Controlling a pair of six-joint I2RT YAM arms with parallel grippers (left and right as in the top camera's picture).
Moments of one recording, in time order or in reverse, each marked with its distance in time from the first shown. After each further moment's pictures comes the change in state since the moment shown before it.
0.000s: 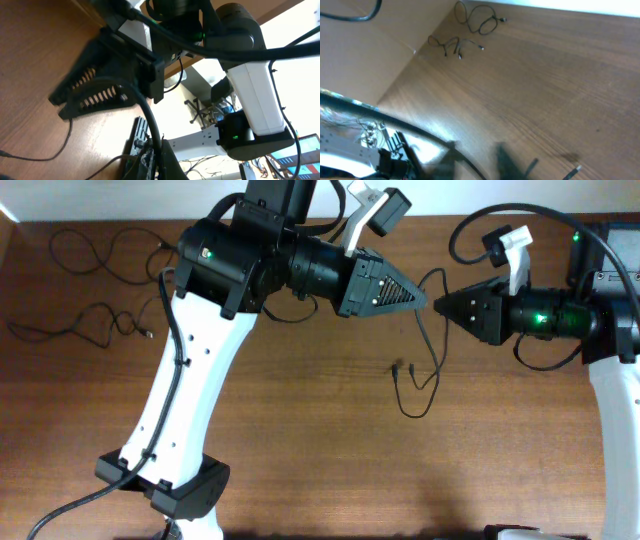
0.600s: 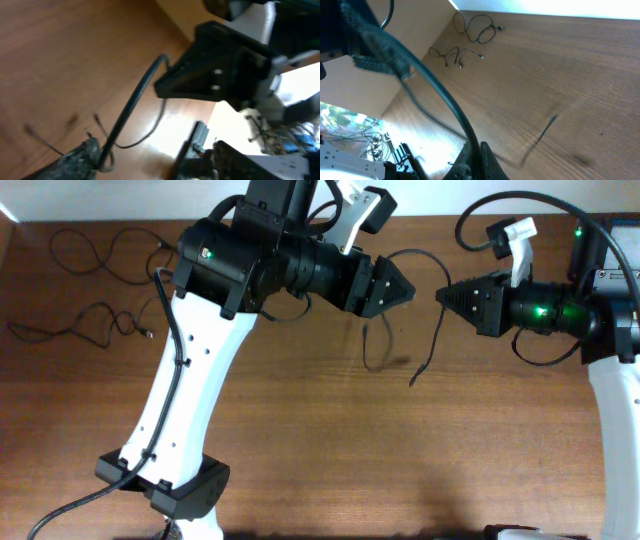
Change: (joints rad) left arm 0.000 0.000 0.000 -0.048 -0.402 0.018; right arm 0.003 0.000 0.000 0.067 0.000 0.101
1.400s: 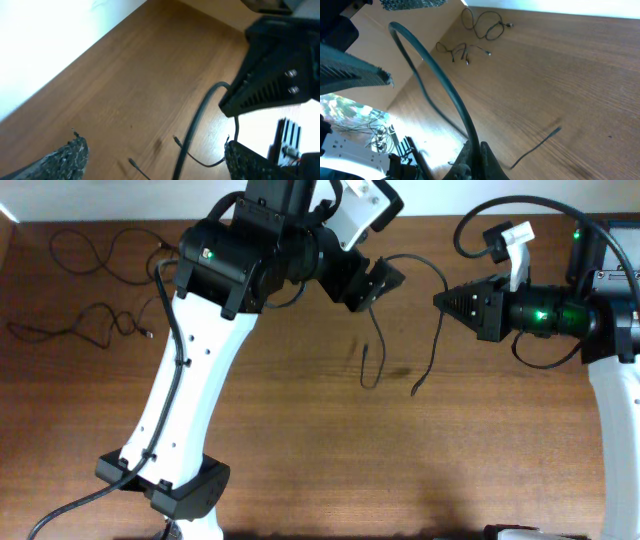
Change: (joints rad) left arm -0.002 0.000 0.000 0.093 -0.205 0.364; right arm 0.000 0.000 0.000 -0.034 -0.038 -0.053
